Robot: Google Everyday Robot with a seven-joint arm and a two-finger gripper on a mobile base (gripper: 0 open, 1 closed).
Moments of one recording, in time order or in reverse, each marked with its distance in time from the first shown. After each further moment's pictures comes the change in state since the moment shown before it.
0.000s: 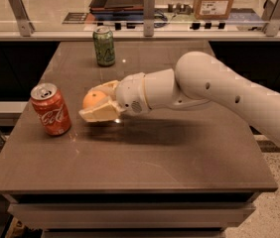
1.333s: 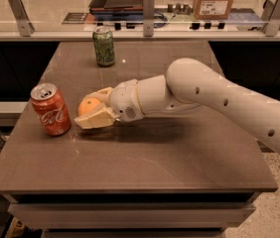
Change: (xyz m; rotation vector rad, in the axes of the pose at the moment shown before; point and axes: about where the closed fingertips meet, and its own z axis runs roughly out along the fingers) arm 0.015 0.006 0.021 -0.042 0.012 0.000
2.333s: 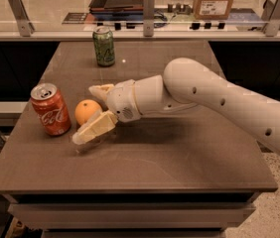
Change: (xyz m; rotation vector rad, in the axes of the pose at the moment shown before) arm -0.002 0.003 0.004 -0.010 0.001 -0.004
